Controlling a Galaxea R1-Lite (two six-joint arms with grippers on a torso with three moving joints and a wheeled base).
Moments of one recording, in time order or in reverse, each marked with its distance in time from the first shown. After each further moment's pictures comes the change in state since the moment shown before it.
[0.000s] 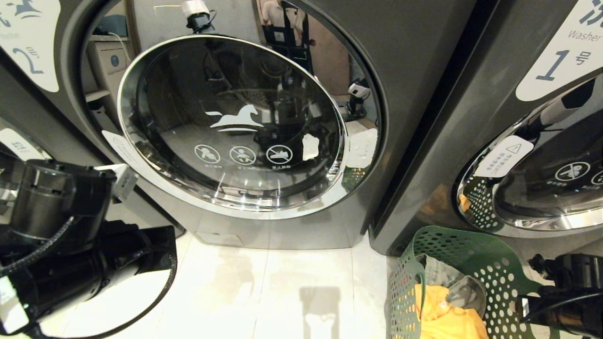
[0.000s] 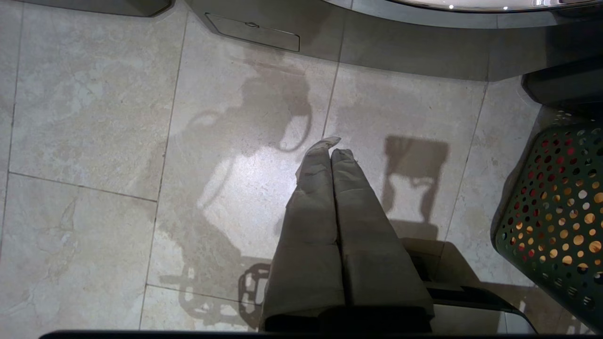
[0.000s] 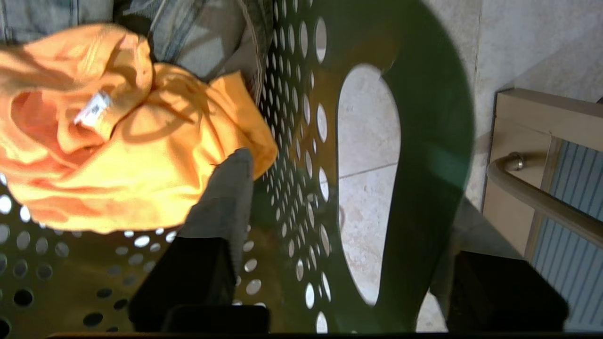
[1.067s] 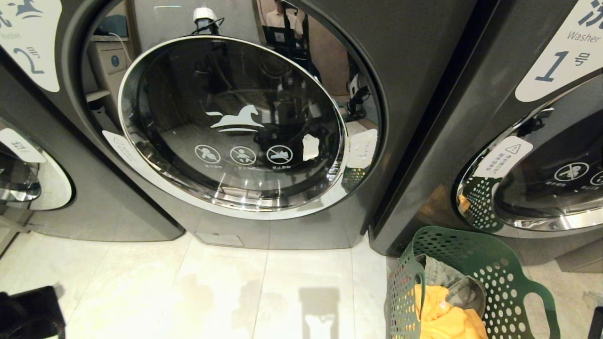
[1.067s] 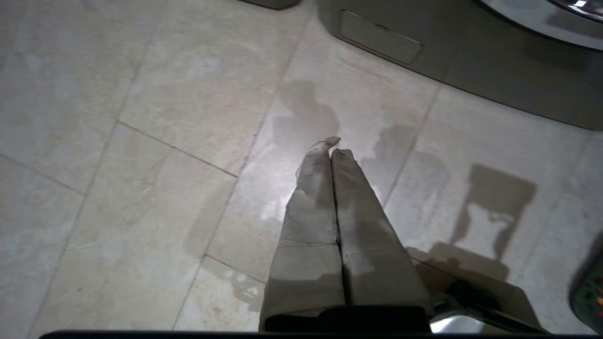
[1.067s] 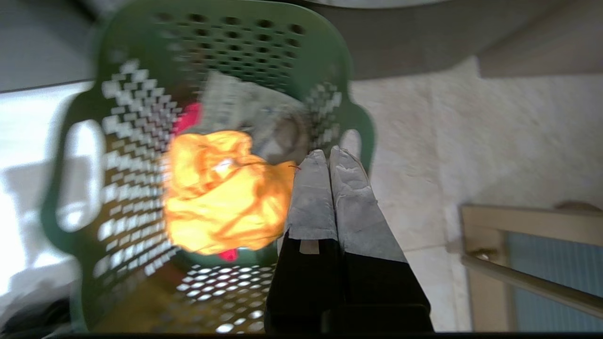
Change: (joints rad) left arm 0.356 -0.418 0.326 -0.001 -0.005 0.104; right arm 0.011 -1.038 0.303 0.227 0.158 -0.015
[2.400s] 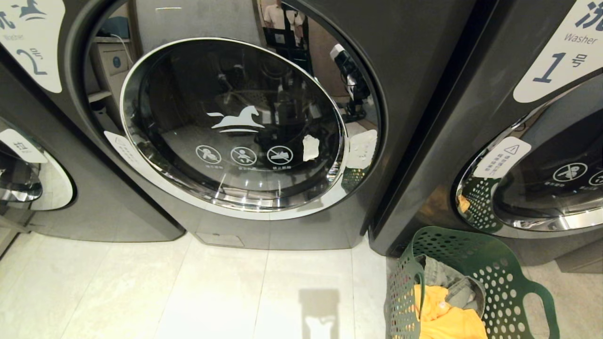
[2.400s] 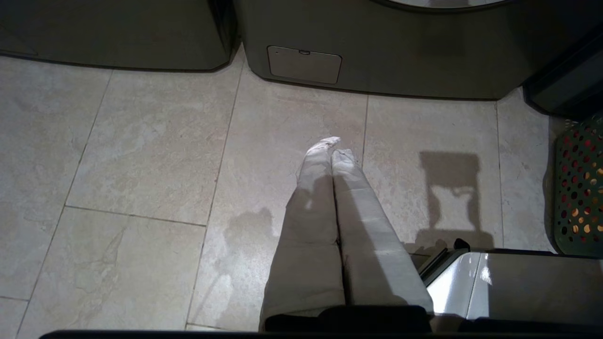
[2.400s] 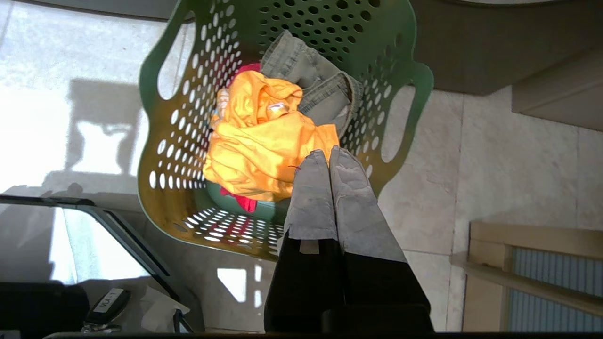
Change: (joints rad) left arm 0.212 -0.908 0.306 0.261 -0.442 0.254; right arm 0.239 -0.793 0.000 0.747 -0.040 -0.084
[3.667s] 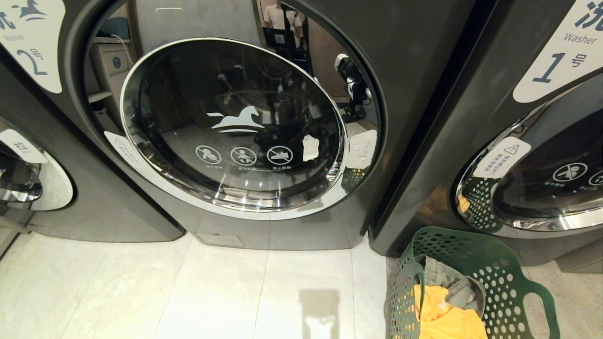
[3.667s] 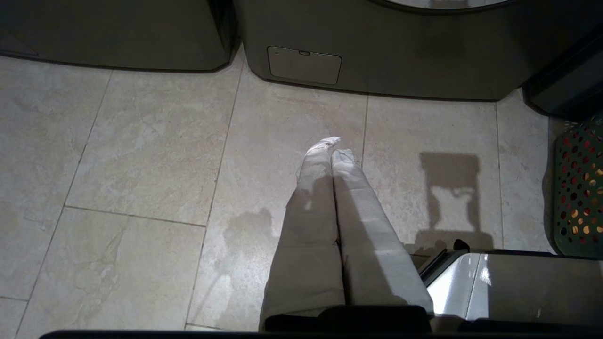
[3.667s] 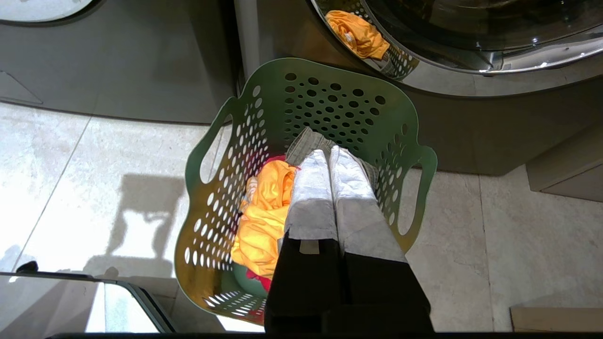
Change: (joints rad) left arm 0.000 0.000 0.002 0.001 0.000 -0.003; right arm 0.132 -0.280 0.010 -0.012 -0.046 0.106
